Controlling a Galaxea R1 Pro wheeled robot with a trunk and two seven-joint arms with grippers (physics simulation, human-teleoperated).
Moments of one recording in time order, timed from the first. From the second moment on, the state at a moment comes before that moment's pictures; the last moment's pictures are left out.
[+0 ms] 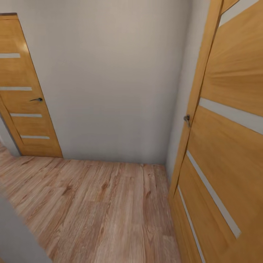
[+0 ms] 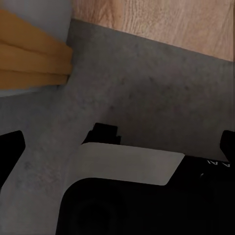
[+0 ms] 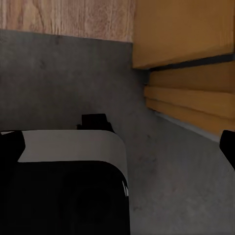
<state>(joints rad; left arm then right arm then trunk) -0.26 -0.04 0.10 0.00 0.06 -0.08 0.12 -0.20 0.04 0.53 0.03 -0.50 -0.16 -0.21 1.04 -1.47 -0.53</state>
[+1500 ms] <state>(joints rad) -0.26 -0.04 0.10 0.00 0.06 -0.08 0.12 -0.20 0.04 0.53 0.03 -0.50 -0.16 -0.21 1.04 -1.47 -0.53</state>
